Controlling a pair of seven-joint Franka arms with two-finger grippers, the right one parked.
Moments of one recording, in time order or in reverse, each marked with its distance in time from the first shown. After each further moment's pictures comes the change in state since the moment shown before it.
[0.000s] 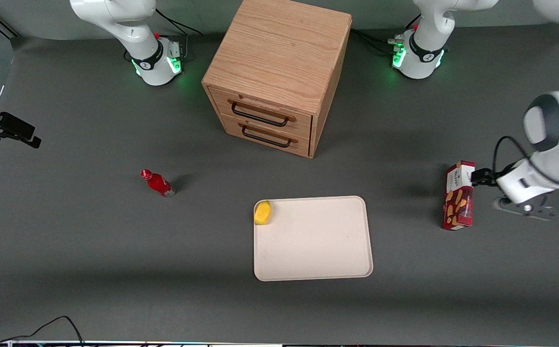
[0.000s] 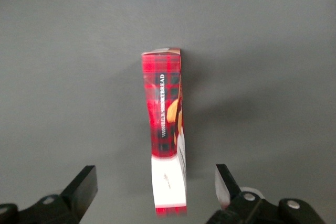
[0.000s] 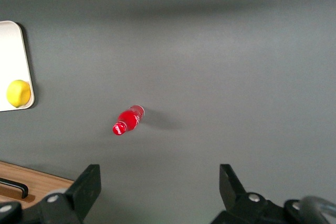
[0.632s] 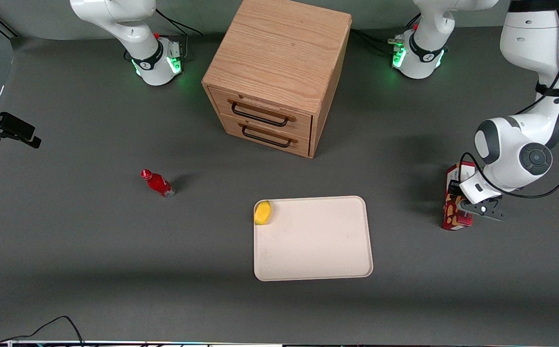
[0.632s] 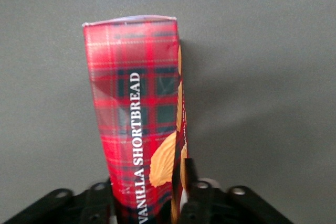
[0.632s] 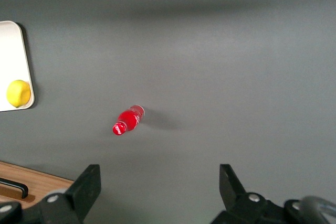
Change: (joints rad) arm 0.001 0.108 0.001 -0.197 -0.089 0.389 0.075
